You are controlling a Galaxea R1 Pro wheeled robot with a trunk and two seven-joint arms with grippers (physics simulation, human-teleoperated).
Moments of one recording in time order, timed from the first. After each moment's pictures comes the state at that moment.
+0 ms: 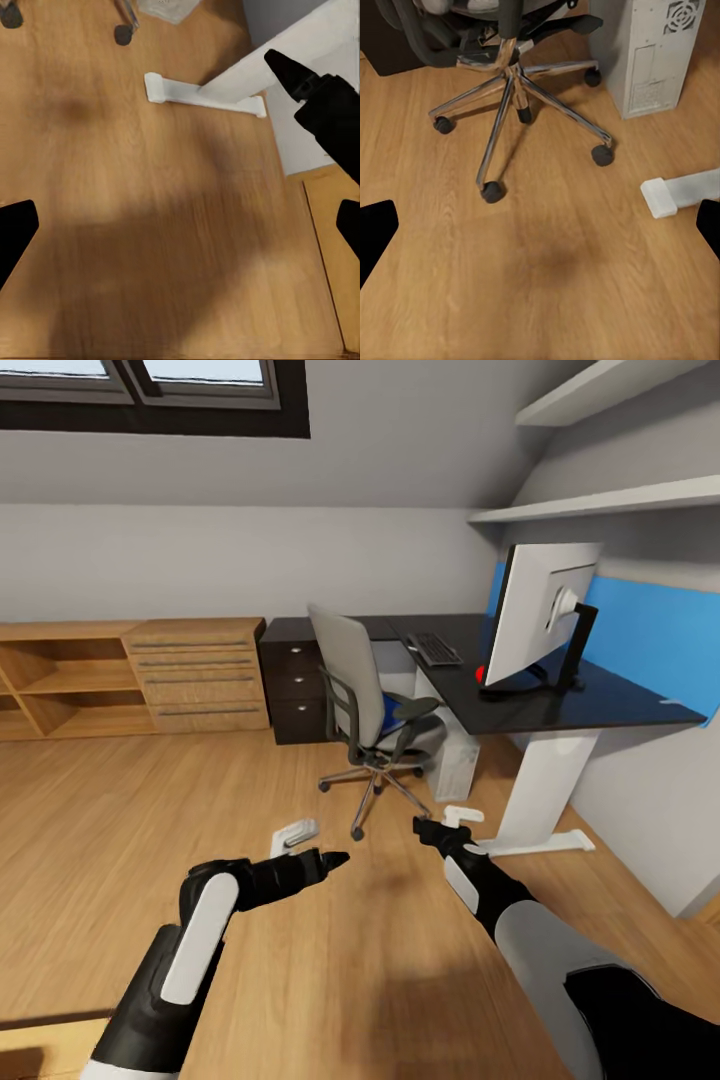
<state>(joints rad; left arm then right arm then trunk) -0.44 -0.08 -0.13 -1.53 0.81 1.01 0.24 -0.92 0.08 0.13 -0.35 -0.26 -0.01 -0.10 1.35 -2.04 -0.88</state>
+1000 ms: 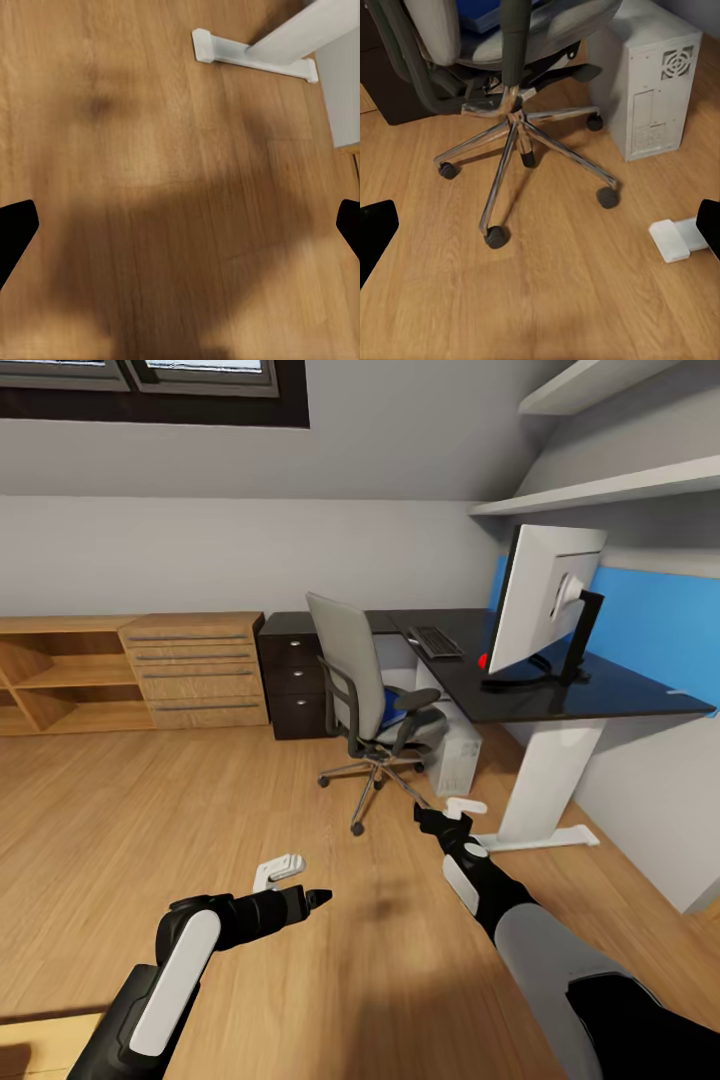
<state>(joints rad) -0.33 0.00 -0.16 -1.56 0.81 1.00 0.24 -0.90 0.09 0.12 -0.40 -0.26 -0.13 -0.10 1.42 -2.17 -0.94</state>
